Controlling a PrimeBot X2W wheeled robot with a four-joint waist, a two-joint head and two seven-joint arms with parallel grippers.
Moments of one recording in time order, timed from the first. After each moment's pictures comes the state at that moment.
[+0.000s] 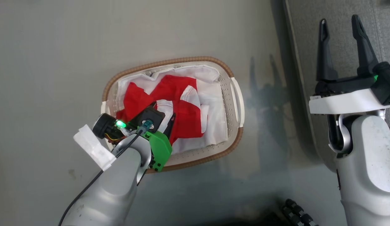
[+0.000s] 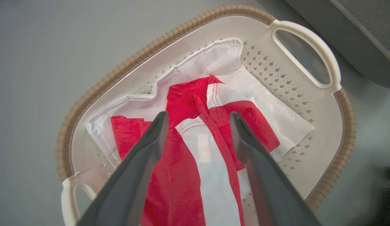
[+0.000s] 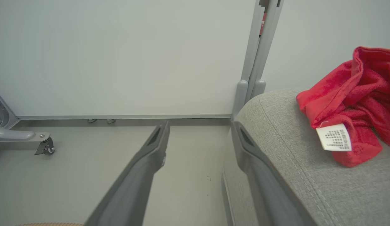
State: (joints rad) left arm -0.69 0.05 -0.58 0.92 -0.12 -0.13 -0.16; right arm -0.50 -0.05 -0.04 0.07 0.11 0.13 -0.26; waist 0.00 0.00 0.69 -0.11
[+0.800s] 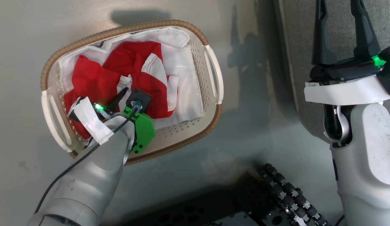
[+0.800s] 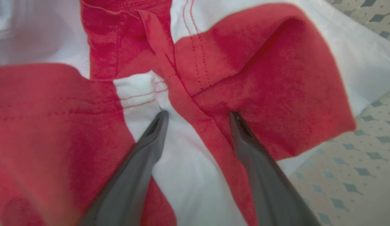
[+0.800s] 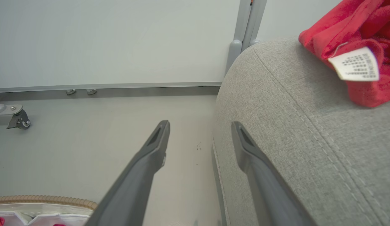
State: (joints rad) left arm -0.89 0.06 -0.69 1.21 -0.12 0.00 -0.11; right arm -0.57 -0.05 0.02 0.00 0.19 0.13 -0.26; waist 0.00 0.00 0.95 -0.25
